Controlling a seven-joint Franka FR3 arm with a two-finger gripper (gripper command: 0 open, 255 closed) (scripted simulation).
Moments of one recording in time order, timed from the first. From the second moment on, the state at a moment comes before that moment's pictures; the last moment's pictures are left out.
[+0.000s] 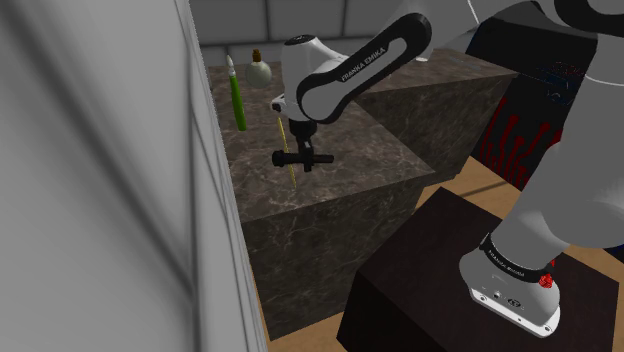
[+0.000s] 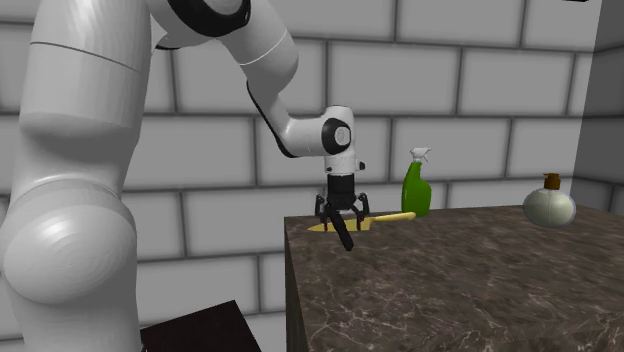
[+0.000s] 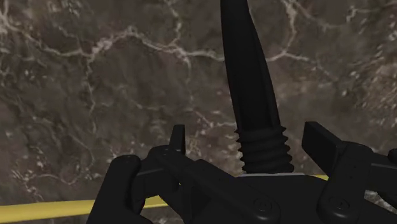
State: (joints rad) arm 0.22 0.23 0.12 -2.08 -0.13 2.29 -0.62
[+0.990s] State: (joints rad) arm 0.22 0.21 0.12 -2.07 -0.12 2.26 -0.62
